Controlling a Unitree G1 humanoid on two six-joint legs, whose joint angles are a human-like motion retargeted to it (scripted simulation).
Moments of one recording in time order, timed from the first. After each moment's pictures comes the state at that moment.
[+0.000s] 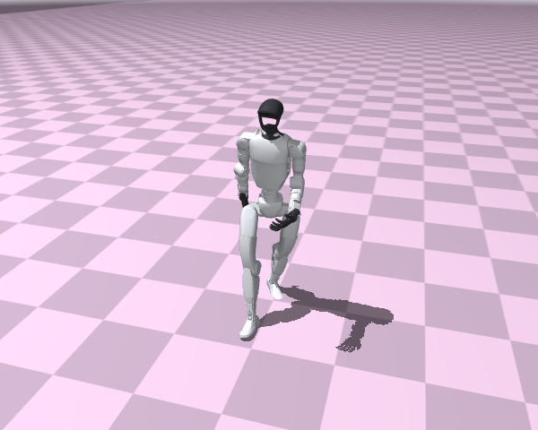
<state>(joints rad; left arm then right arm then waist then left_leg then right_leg) 0.00 0.03 0.12 0.52 -0.62 -0.34 -0.60 0.13 -0.12 -0.41 1.67 -0.71 -0.04 0.15 -0.33 0.00 -0.02 0.12 -0.10 0.33 0.04 -0.25 0.09 -0.47 -0.06 -0.37 0.02 0.07 0.06</state>
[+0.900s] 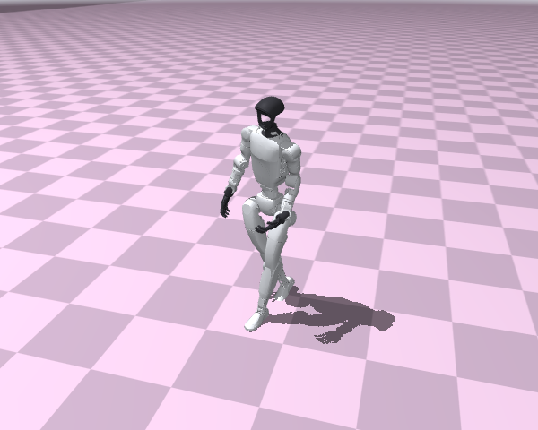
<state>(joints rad) 0.23 -0.03 0.22 0.60 -0.62 -0.36 -0.62 -0.13 -0.18 -0.26 1.39 -0.63 -0.05 0.00 -0.12 -0.11 0.06 -0.29 -0.09 0.13 0.02 0.15 0.04 0.12 0.19 -0.04 0.16 0.06 -0.16</state>
